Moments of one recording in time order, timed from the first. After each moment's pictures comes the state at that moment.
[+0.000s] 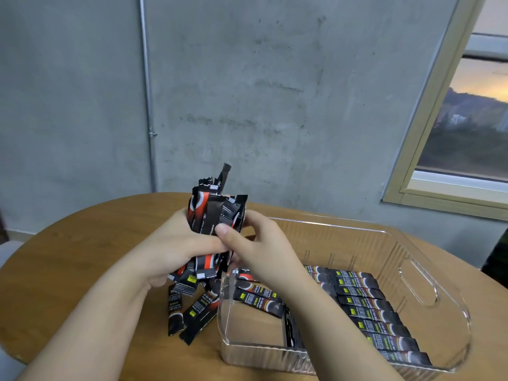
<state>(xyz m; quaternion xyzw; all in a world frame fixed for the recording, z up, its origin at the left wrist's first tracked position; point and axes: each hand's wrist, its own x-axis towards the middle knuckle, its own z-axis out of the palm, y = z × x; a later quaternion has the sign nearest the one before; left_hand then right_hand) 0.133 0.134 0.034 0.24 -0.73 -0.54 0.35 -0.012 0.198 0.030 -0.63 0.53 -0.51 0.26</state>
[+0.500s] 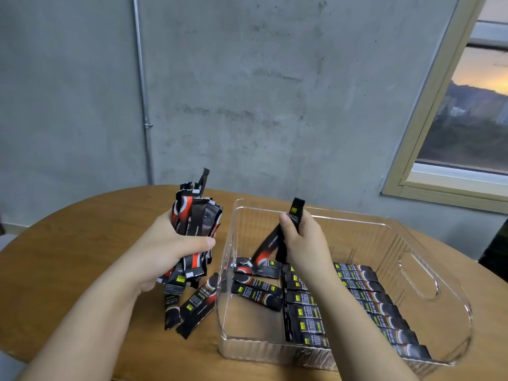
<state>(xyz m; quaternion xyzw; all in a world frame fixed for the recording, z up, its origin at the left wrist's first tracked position) 0.139 0.118 0.006 0.37 -0.69 -0.50 0.36 -0.073 0.188 -0.001 -0.49 0.68 -0.53 0.11</state>
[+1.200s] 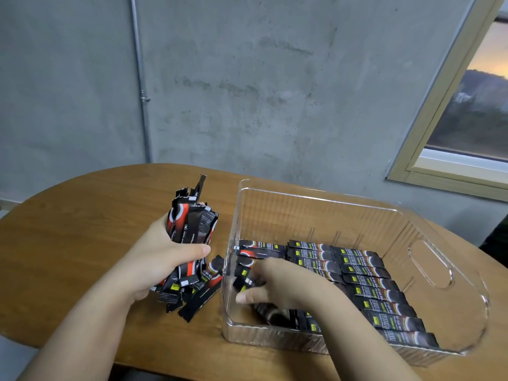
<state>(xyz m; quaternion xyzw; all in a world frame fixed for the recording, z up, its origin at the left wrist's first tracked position) 0.150 0.118 -0.031 0.41 -0.67 -0.52 0.35 -0.051 0.196 -0.033 -0.66 0.70 -0.04 0.27</state>
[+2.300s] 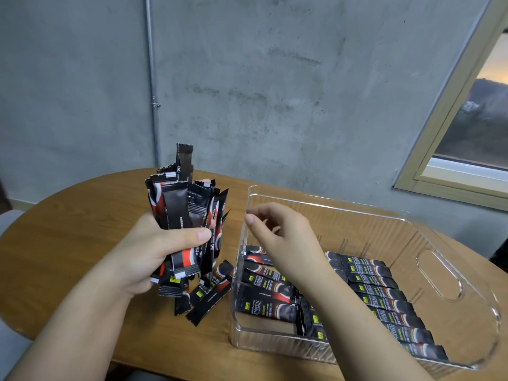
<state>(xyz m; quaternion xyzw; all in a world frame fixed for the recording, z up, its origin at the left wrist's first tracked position) 0.164 0.128 -0.004 0.24 -0.62 -0.62 0.43 -0.028 0.189 0.008 -0.64 0.63 -0.43 0.10</state>
